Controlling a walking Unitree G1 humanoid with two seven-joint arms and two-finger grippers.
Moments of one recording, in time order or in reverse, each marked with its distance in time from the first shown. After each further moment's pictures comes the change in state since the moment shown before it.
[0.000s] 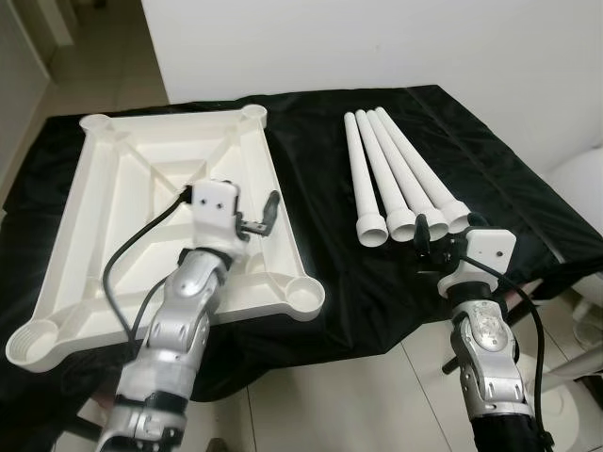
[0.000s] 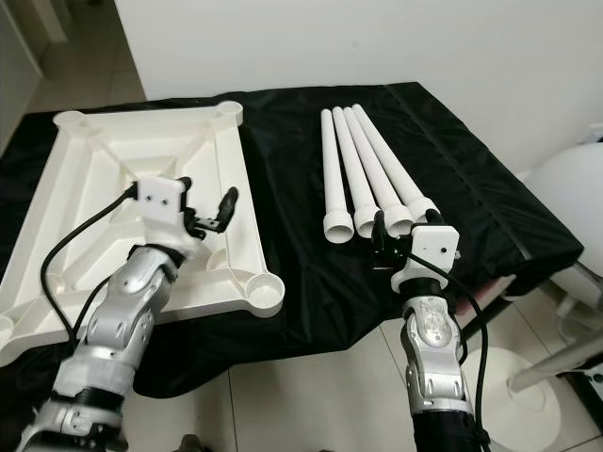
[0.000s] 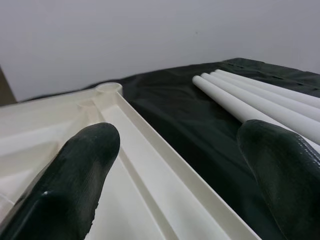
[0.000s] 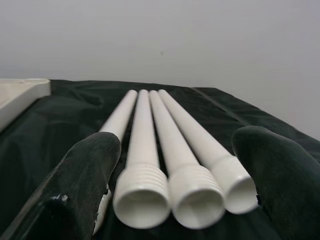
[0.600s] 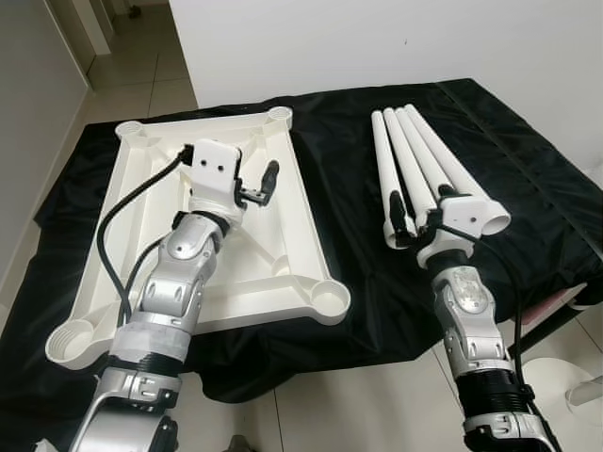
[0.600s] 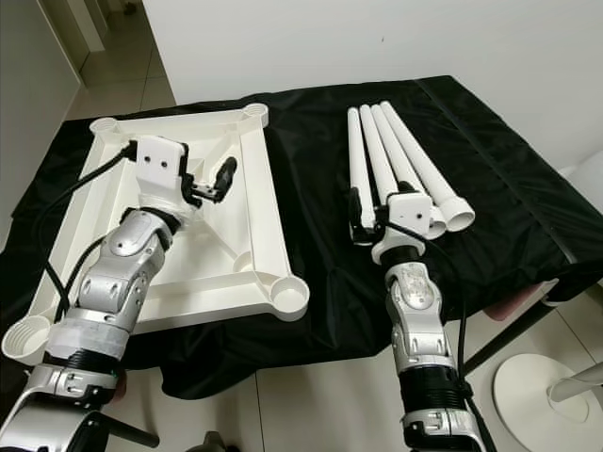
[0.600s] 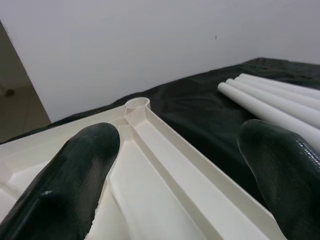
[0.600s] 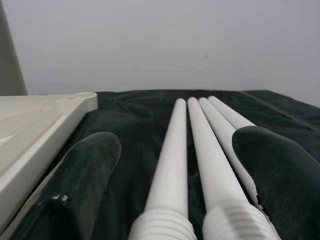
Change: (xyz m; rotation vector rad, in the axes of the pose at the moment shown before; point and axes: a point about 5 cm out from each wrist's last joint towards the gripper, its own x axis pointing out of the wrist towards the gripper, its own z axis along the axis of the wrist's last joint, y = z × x) left arm 0.015 0.008 0.015 0.046 -0.012 -0.011; right arm 0.029 0.015 0.000 0.060 -0.005 0.046
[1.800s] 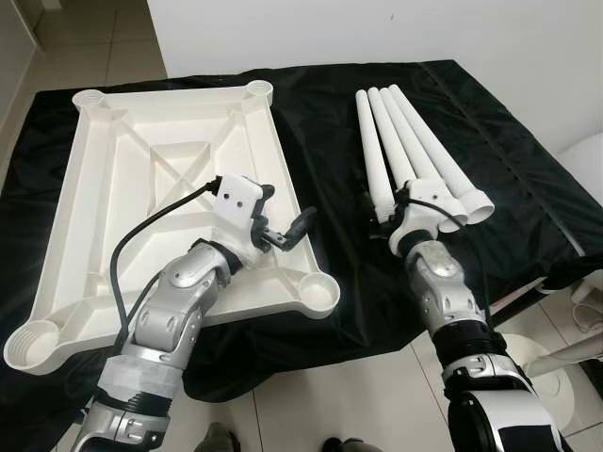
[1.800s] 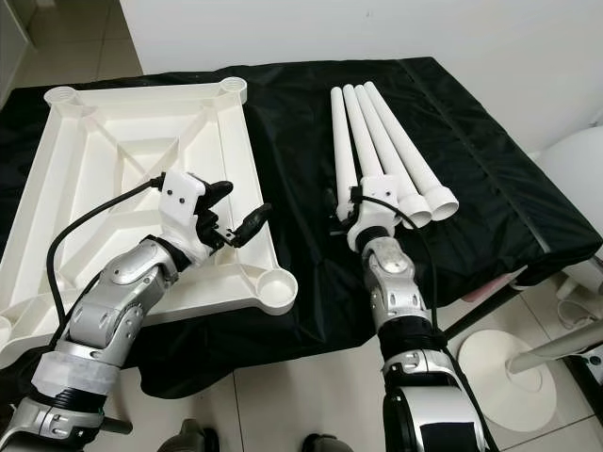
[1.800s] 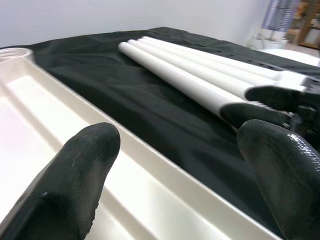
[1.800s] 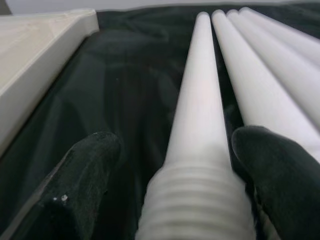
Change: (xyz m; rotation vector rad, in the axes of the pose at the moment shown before) left arm -0.032 -0.028 -0.008 -0.097 0.057 -0.335; right arm 0.039 0.032 -0.028 0.122 0.248 0.131
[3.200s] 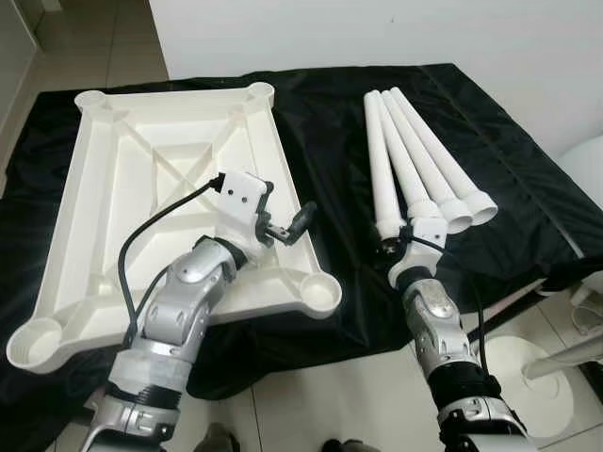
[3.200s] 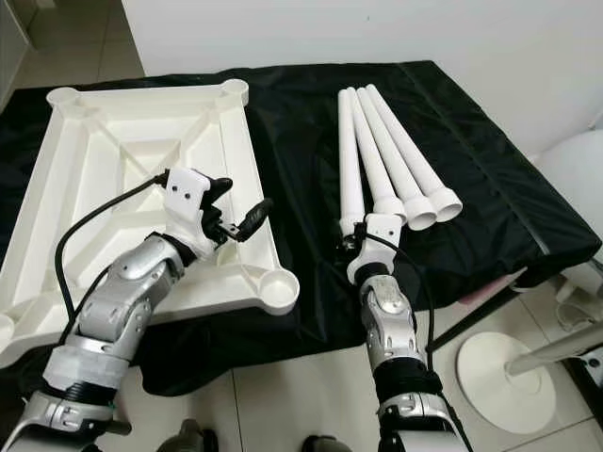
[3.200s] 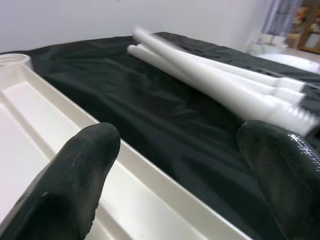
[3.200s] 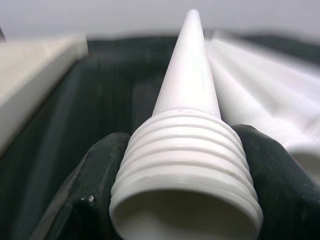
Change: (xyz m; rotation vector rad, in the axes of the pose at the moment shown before) left arm 0.011 -0.005 0.001 -0.016 0.001 -0.004; right arm -0.040 -0.002 -0.014 -0.029 -0.150 -0.086
